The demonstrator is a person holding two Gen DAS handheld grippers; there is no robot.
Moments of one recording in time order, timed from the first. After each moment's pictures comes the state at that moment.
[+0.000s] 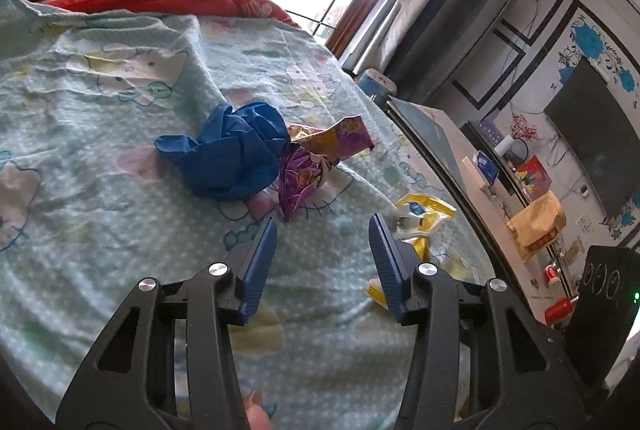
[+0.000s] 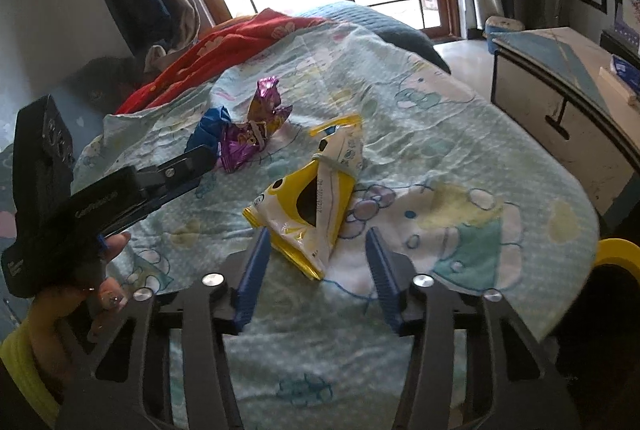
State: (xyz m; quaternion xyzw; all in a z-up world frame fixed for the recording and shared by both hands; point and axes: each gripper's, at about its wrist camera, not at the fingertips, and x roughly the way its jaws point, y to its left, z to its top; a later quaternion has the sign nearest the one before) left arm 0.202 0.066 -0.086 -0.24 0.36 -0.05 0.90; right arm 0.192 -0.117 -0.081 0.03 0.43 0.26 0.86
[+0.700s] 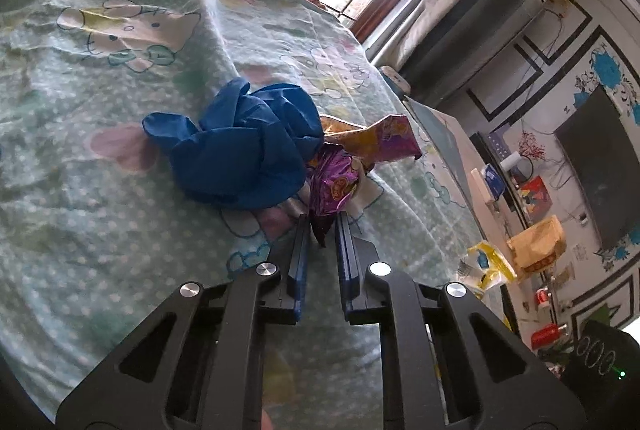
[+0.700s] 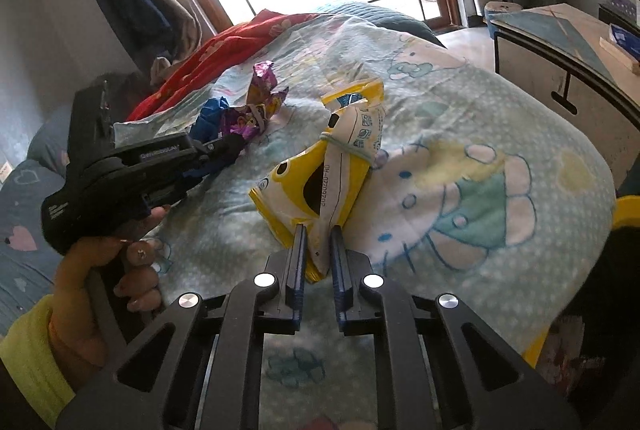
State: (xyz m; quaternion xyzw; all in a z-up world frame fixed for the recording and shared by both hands) left arm 0.226 0.077 -0.106 -0.29 0.37 -0.04 0.88; right arm 0.173 -0.139 -0.095 0.08 0.43 0.27 0.86
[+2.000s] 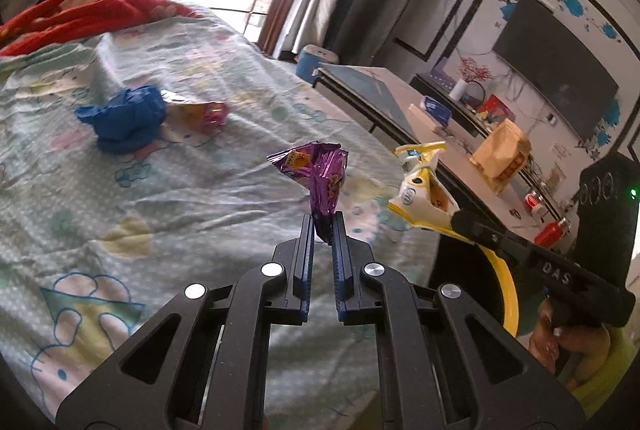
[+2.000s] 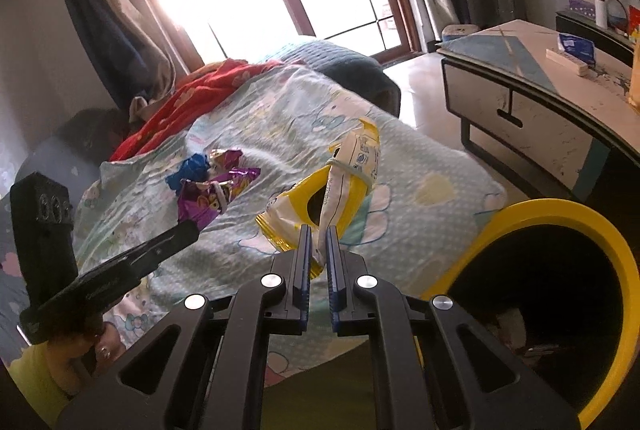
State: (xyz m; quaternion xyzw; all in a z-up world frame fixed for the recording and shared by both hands) left arm 0.154 -0.023 -0.067 -0.15 0.36 -0.16 0.91; right arm 0.145 -0.222 -0.050 0.10 0.39 0.20 0.89
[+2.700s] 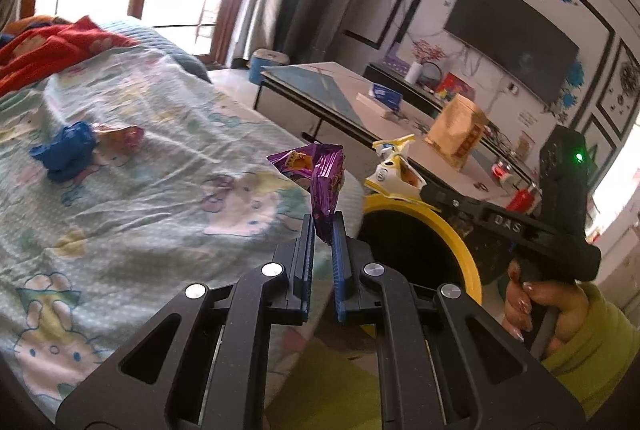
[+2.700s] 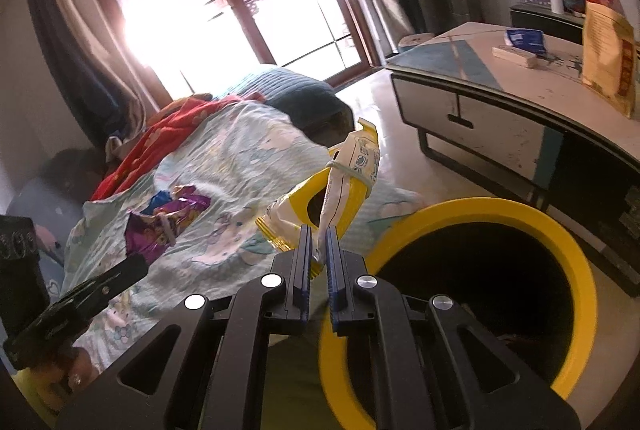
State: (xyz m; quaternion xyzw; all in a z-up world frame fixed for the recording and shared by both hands) left arm 0.129 -0.085 -0.041 -0.10 0.34 -0.23 0.91; right arm 0.128 -0.305 -0.039 0.14 0.36 0.14 0.91
